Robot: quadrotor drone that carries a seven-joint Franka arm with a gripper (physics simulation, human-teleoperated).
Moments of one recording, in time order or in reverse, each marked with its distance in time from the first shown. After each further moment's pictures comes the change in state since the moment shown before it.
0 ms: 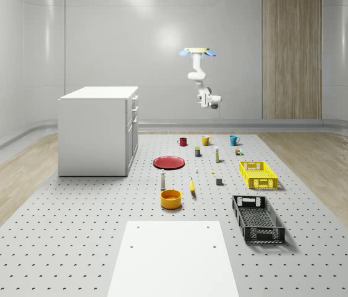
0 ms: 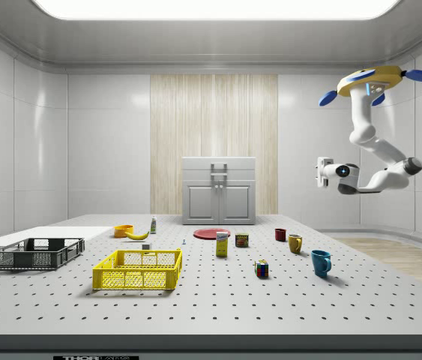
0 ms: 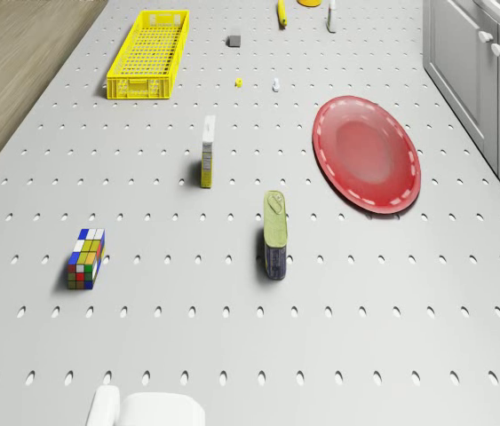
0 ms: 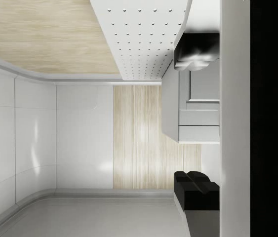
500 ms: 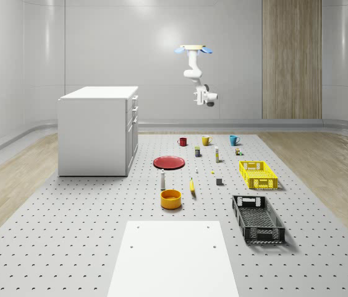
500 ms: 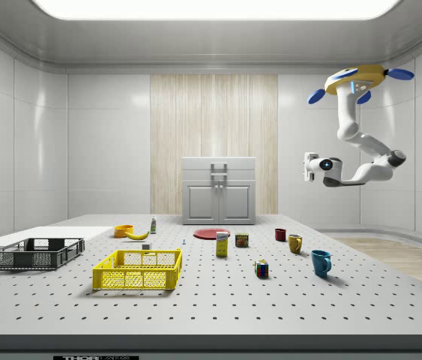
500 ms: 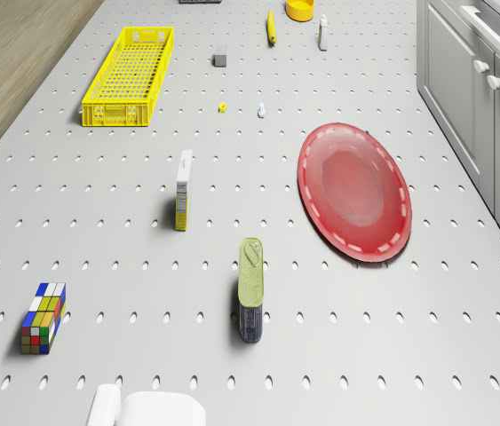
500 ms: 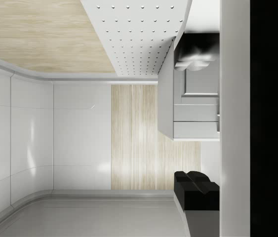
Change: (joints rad) arm 0.062 -0.047 -0.031 -0.008 -0.030 0.050 0.026
